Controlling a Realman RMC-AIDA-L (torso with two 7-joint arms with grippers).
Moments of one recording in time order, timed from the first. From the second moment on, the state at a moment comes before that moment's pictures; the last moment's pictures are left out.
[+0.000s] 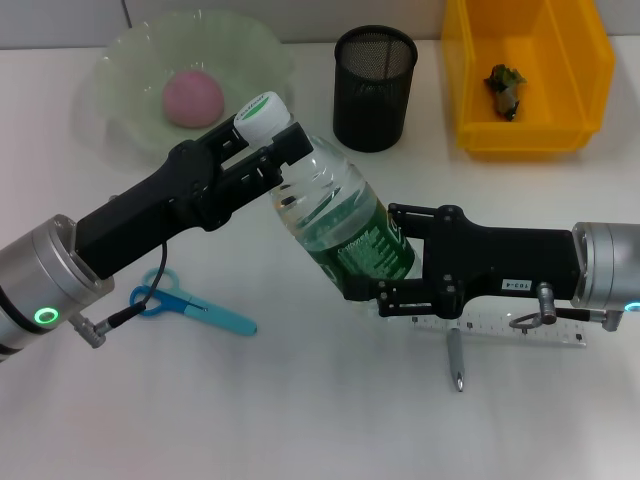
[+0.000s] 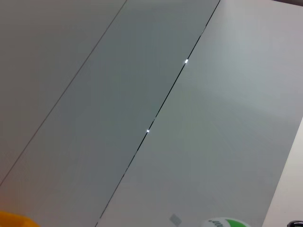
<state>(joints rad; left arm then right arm) -0.52 -2.08 0.76 0.13 1.44 1.77 -1.15 0.54 2.08 -1.01 -0.45 -1.66 -1.61 1.19</state>
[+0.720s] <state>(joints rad) -0.53 -2.08 0.76 0.13 1.44 1.78 -1.15 0.54 2.08 -1.01 -0.45 -1.66 -1.61 1.19</state>
